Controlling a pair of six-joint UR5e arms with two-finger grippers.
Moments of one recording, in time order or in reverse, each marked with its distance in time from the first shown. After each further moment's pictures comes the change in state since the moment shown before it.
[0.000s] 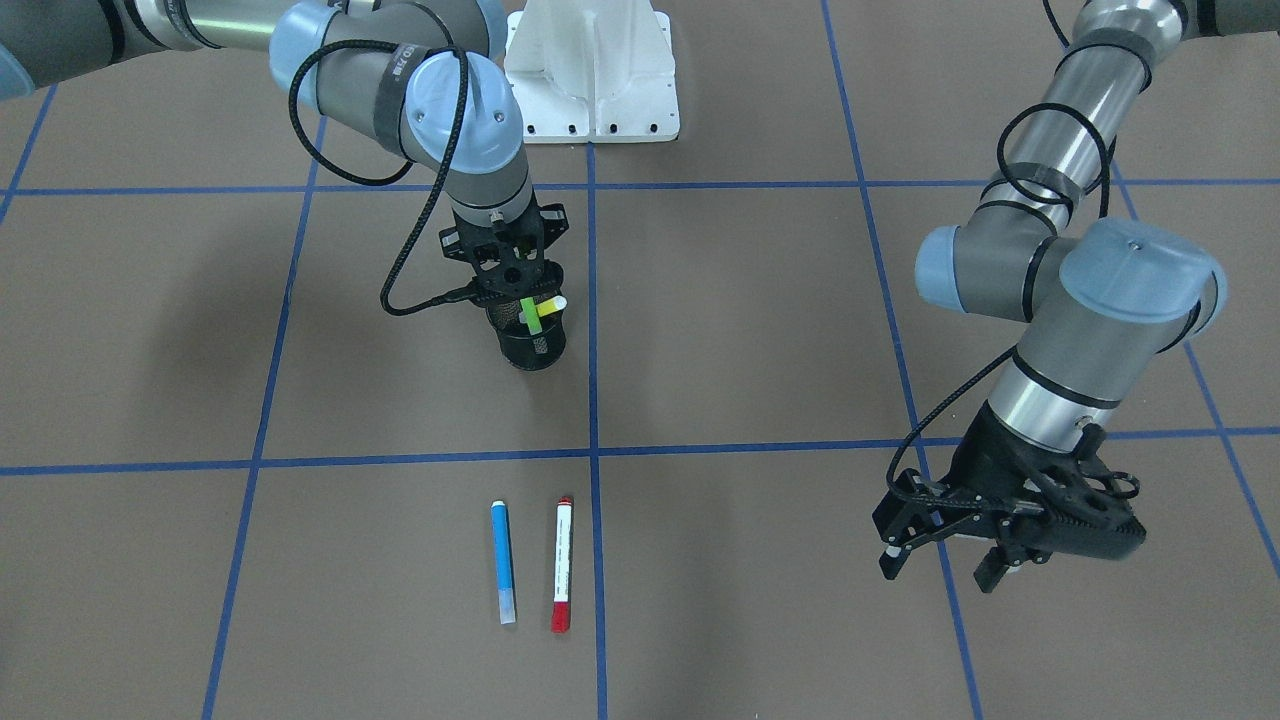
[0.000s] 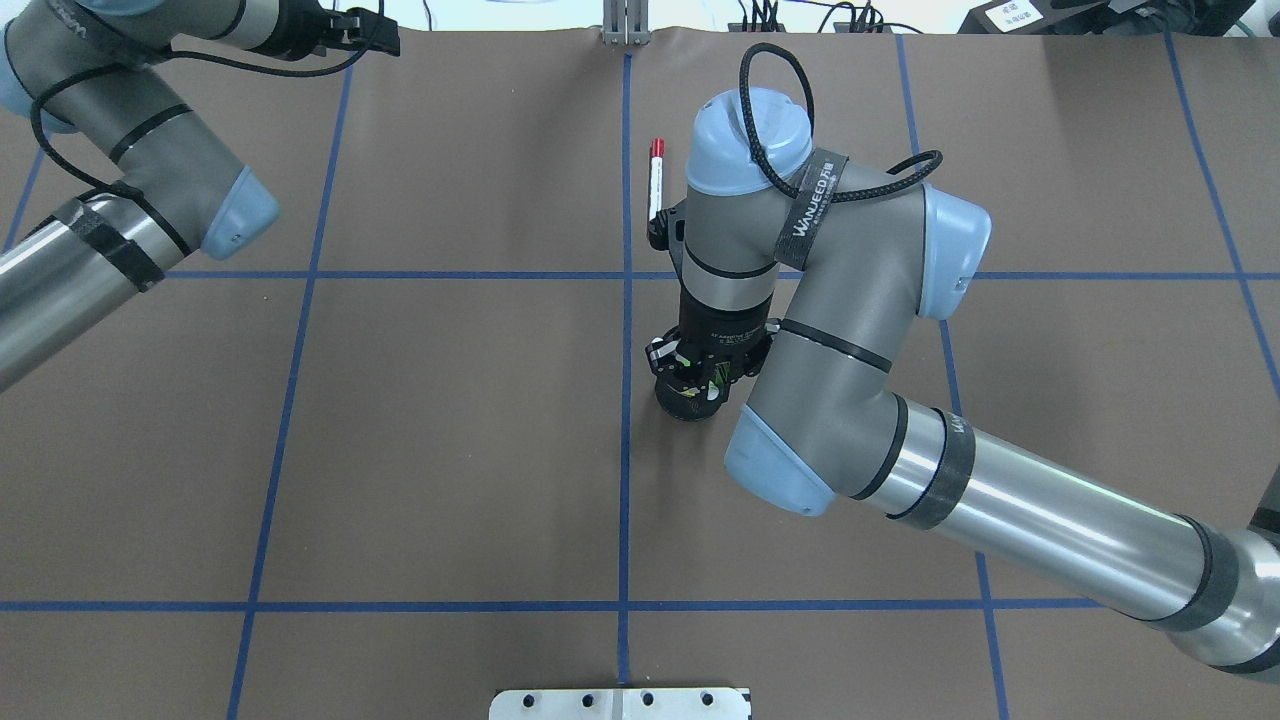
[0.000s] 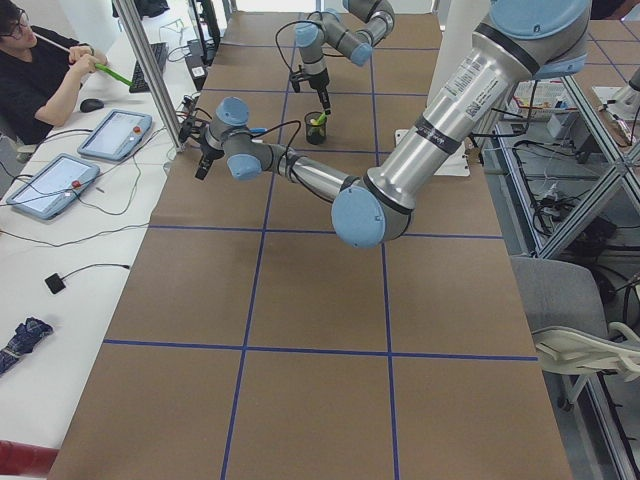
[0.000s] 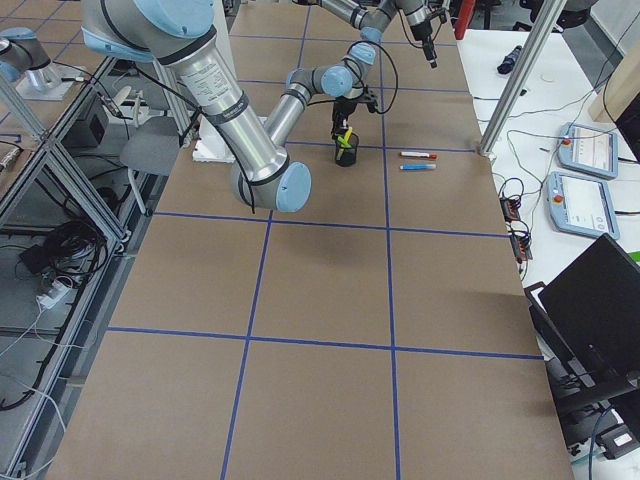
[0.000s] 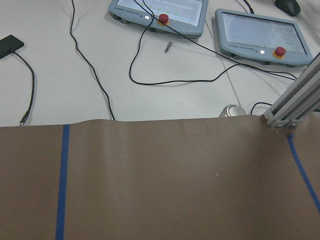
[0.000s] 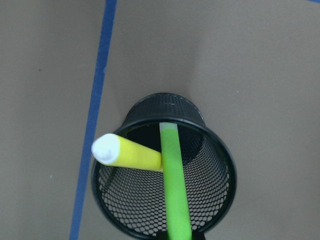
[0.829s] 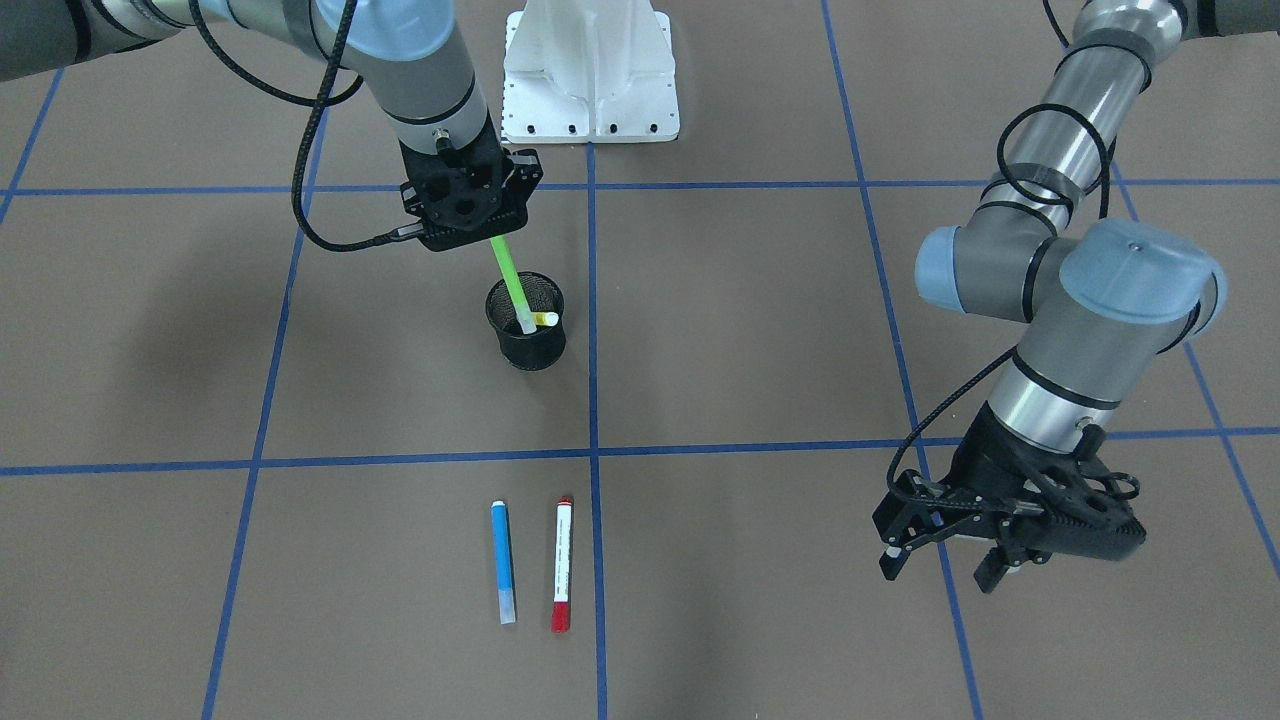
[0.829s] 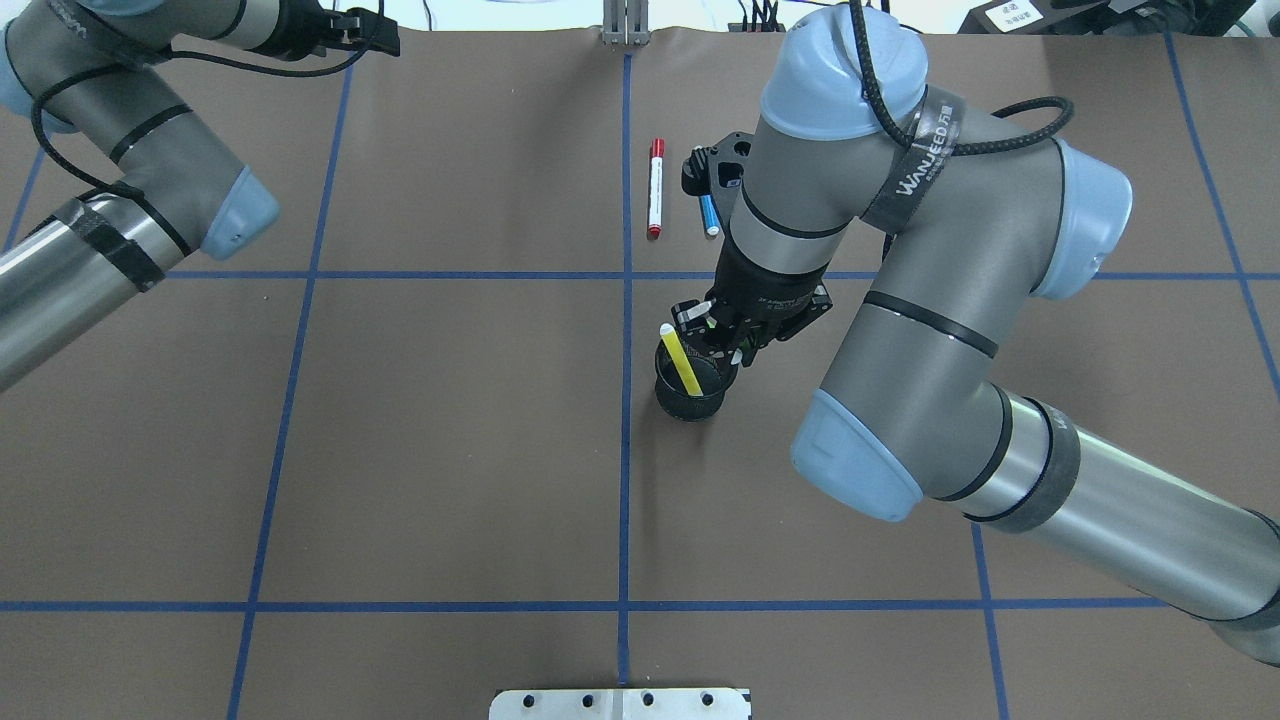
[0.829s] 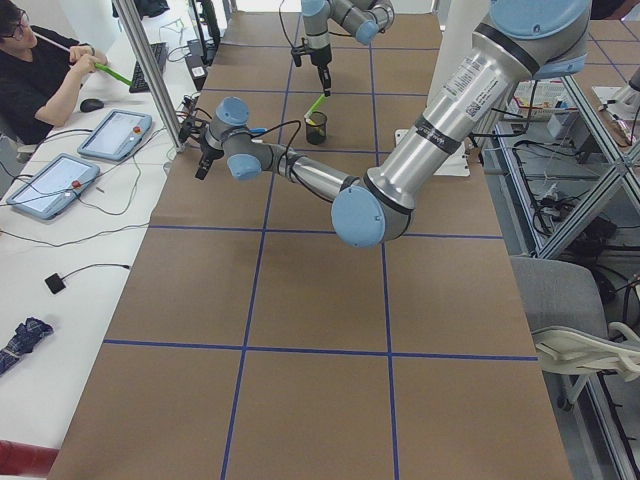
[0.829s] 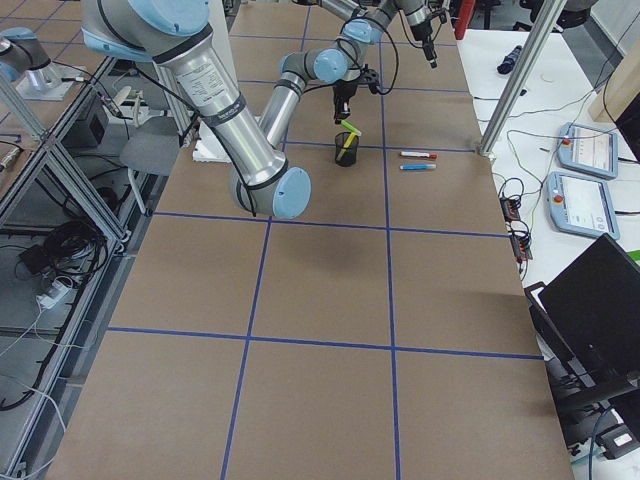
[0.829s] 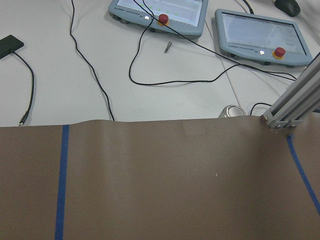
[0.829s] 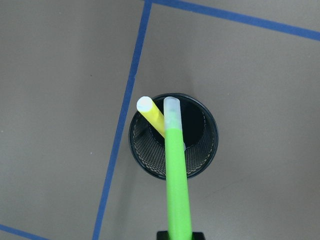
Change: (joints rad) left arm 0.000 0.000 0.003 0.000 0.000 -0.001; right arm 0.062 -0.026 0.183 -0.046 -0.029 0.002
